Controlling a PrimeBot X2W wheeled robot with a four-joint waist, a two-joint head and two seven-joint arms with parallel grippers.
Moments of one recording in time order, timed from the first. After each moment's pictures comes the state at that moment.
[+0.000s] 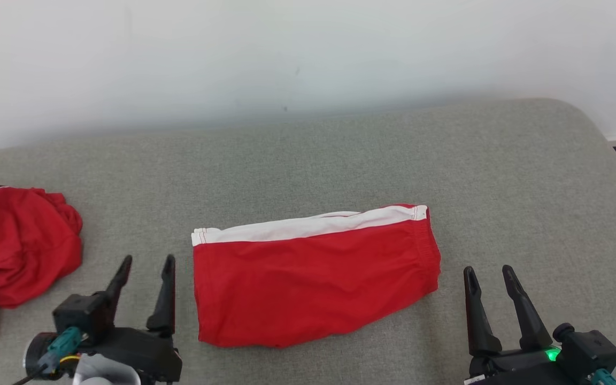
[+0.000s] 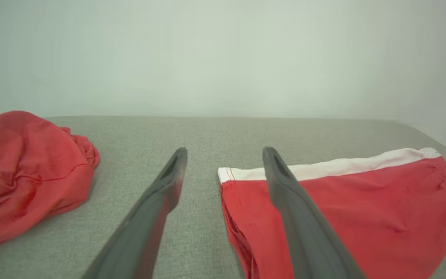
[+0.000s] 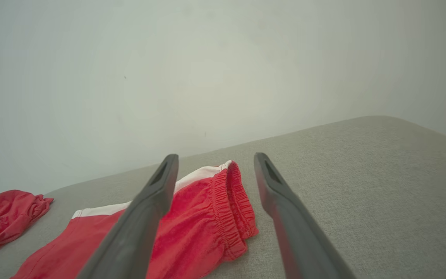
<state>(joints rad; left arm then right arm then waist) -0.33 0.49 -0.63 0.24 -0.82 0.23 -0.26 0.03 -0.09 0.04 0.05 0.31 0.13 -0.26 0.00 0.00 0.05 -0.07</state>
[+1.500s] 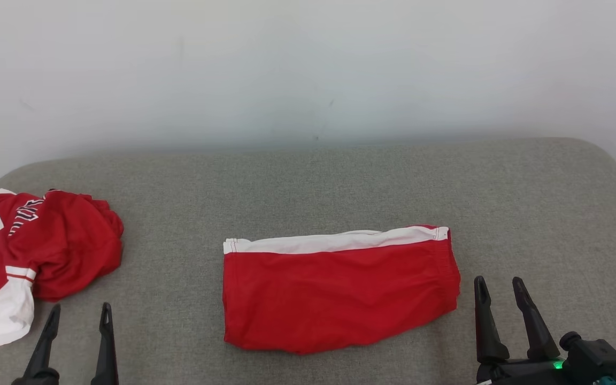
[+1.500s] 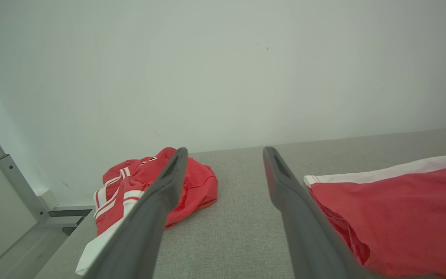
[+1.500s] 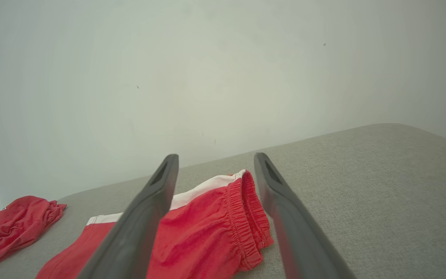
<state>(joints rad) 0.05 0.26 0.00 0.06 -0.18 0.00 -0.26 0.04 -0.07 -0.01 0.09 0.31 0.13 -0.26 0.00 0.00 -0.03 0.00</state>
